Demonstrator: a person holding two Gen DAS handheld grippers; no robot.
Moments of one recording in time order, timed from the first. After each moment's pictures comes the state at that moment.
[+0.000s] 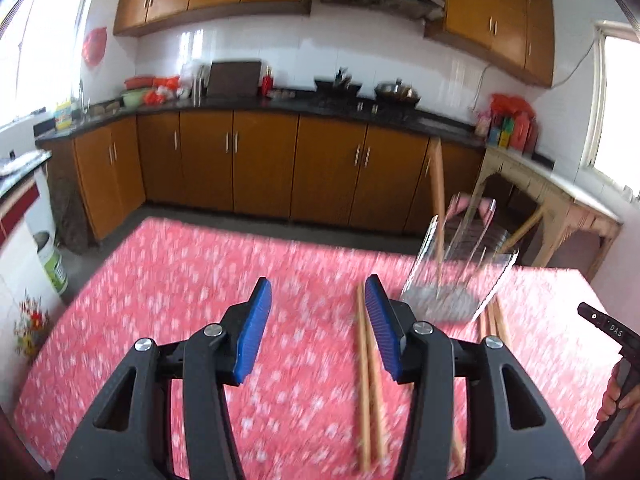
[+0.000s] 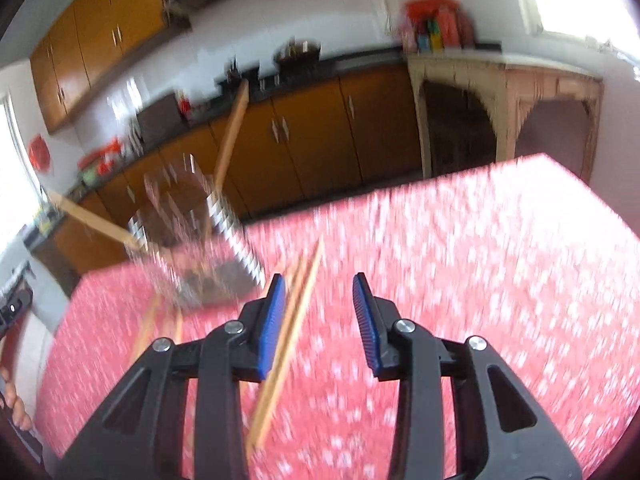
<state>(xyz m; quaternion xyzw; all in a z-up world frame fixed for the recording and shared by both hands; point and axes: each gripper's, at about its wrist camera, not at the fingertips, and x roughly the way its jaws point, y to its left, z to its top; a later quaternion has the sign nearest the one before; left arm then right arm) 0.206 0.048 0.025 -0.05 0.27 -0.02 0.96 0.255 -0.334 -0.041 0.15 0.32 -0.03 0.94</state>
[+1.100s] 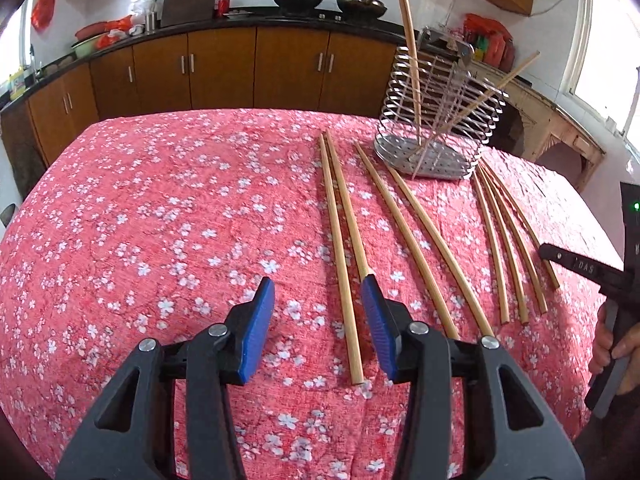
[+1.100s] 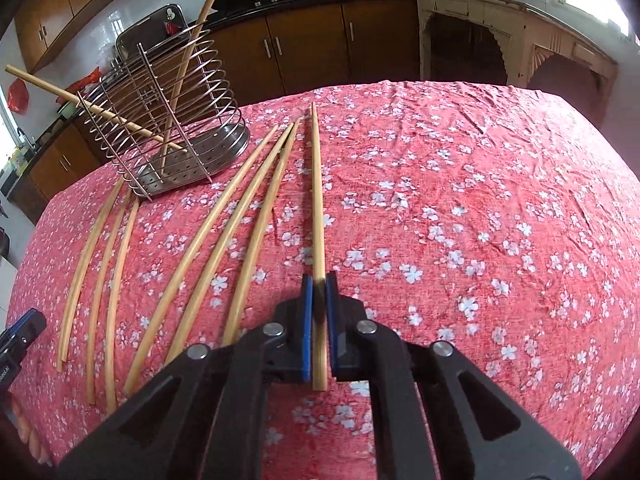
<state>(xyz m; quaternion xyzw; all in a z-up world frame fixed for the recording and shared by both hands) 0.191 0.009 -0.086 -0.02 0.40 -0.10 0.91 0.276 -0.292 -0.127 0.11 0.42 -0.04 0.90</state>
